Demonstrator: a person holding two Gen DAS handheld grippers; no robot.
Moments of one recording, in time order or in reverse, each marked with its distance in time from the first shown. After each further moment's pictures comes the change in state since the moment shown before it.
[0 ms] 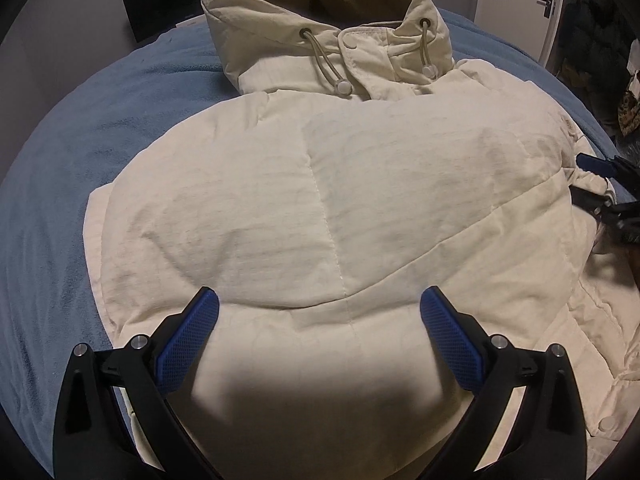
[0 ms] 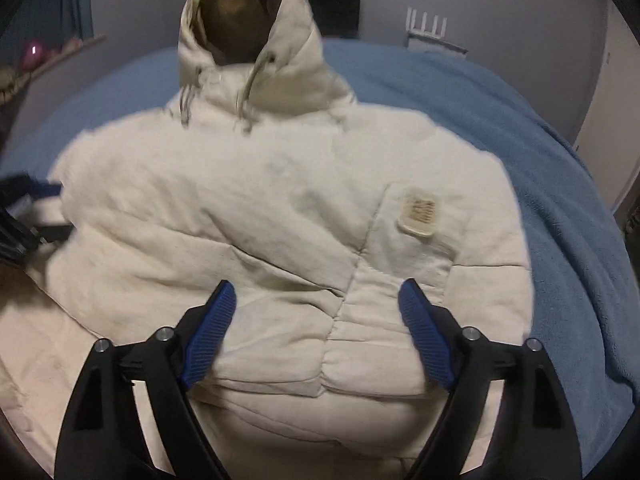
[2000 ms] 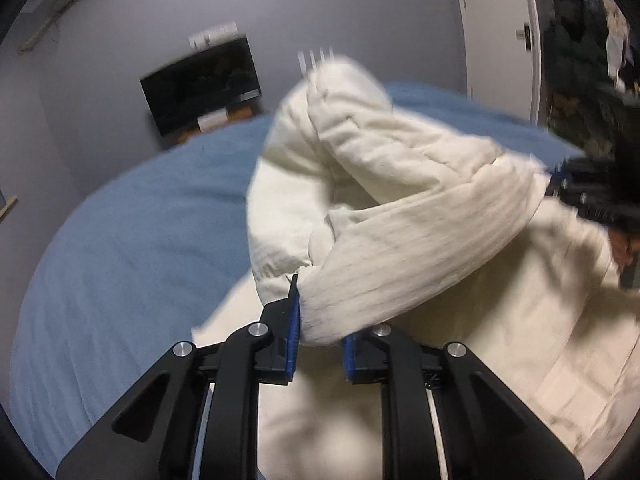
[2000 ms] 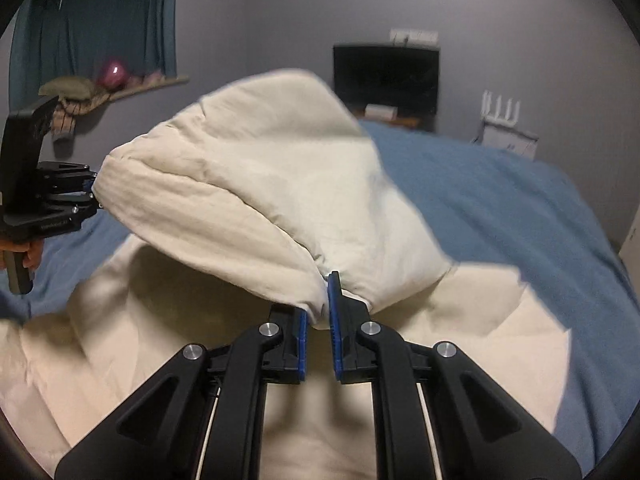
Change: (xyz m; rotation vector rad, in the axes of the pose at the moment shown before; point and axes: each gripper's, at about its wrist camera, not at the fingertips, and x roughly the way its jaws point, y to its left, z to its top) left arm -0.065 0.045 0.052 0.104 -0.283 0.105; right arm -0.004 0.045 0.094 -0.123 -0.275 0.261
